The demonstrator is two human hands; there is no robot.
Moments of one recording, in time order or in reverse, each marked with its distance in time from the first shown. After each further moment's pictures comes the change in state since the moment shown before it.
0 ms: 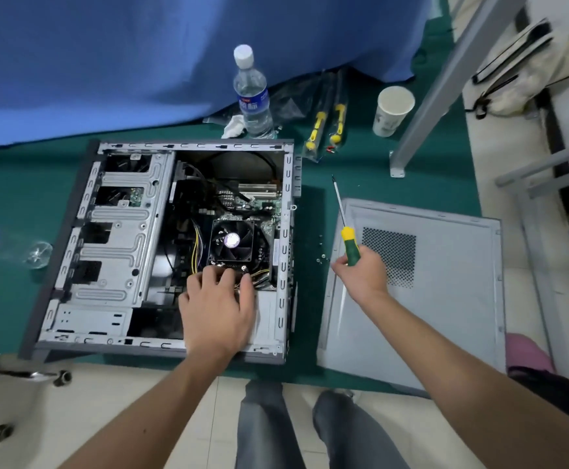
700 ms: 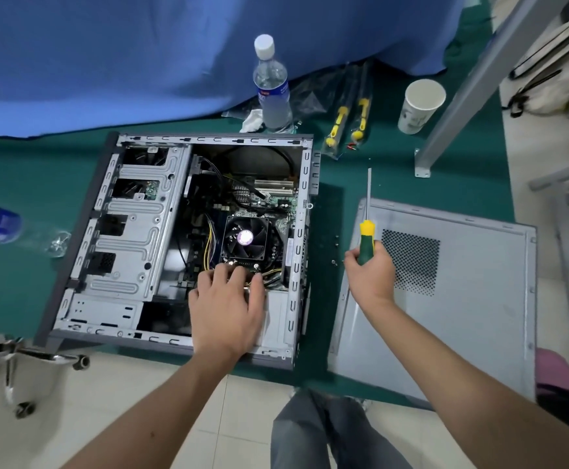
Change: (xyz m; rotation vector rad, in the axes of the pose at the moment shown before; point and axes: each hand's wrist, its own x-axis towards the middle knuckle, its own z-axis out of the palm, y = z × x) left_hand 0.002 -0.004 0.009 -0.001 0.023 -0.012; right_hand 0.012 0.004 0.035 0.112 0.119 -0.105
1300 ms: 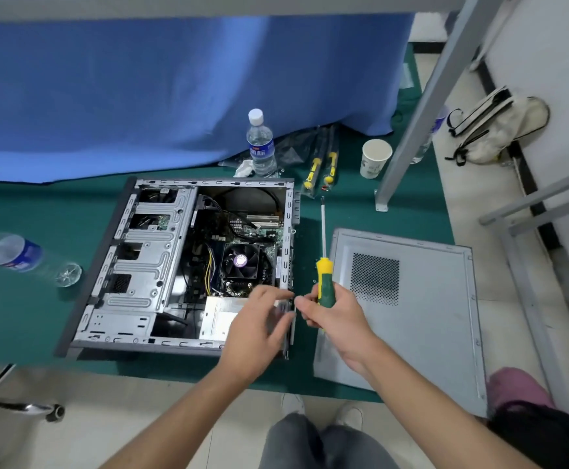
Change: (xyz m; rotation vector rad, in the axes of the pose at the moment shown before) left_hand -0.049 0.029 -0.041 -0.654 -0.113 0.389; right_hand -0.115 -0.065 -0.063 0.478 -0.494 0.108
